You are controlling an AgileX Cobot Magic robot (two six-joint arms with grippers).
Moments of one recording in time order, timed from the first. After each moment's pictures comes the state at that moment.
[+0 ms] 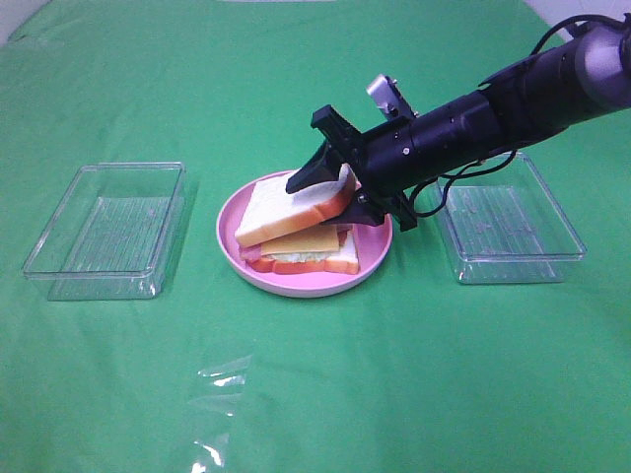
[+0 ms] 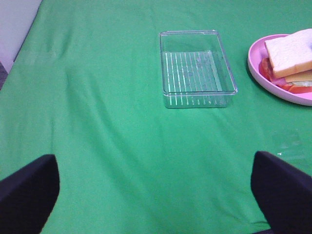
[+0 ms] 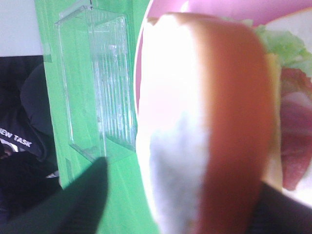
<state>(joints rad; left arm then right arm) 0.02 -0.01 -0.52 -0.07 1.08 0.02 0.32 2.11 -1.26 1.35 0.70 -0.58</state>
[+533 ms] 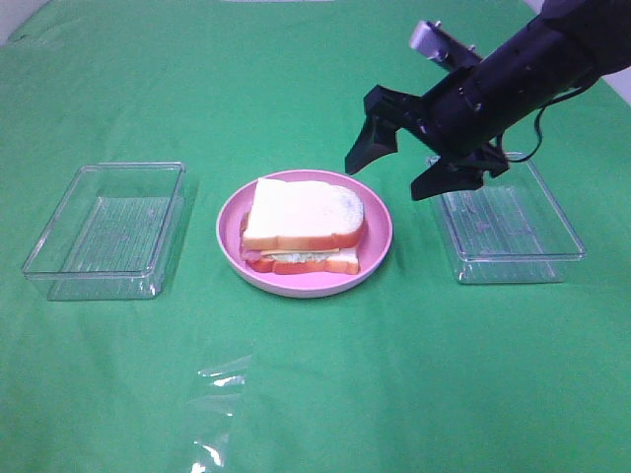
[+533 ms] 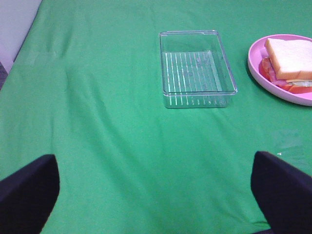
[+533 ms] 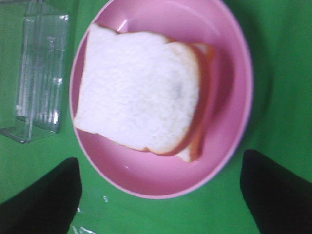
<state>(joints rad) 0.02 -0.01 -0.52 -0.07 1.08 0.02 0.26 1.87 -1.26 0.73 0.69 -0.28</state>
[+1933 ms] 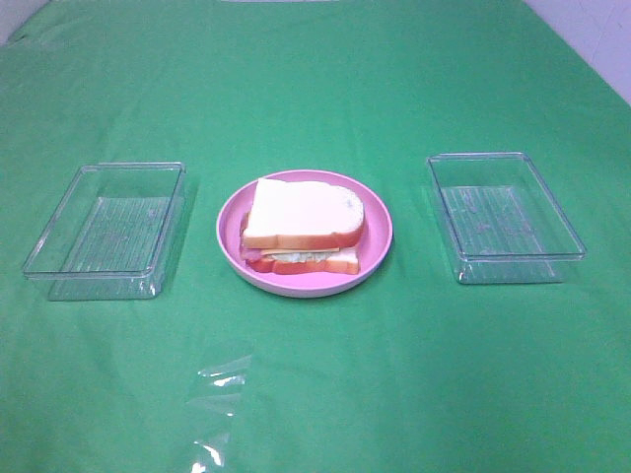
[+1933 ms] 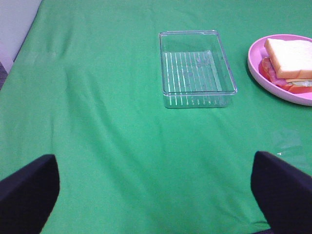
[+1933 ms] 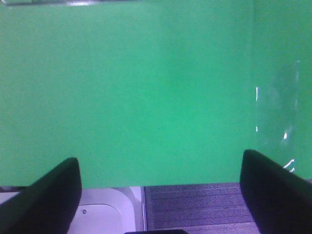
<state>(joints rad) 0.02 -0.01 -0.52 -0.07 1.08 0.02 -0.02 1.32 -1.00 0.02 1.19 -0.01</state>
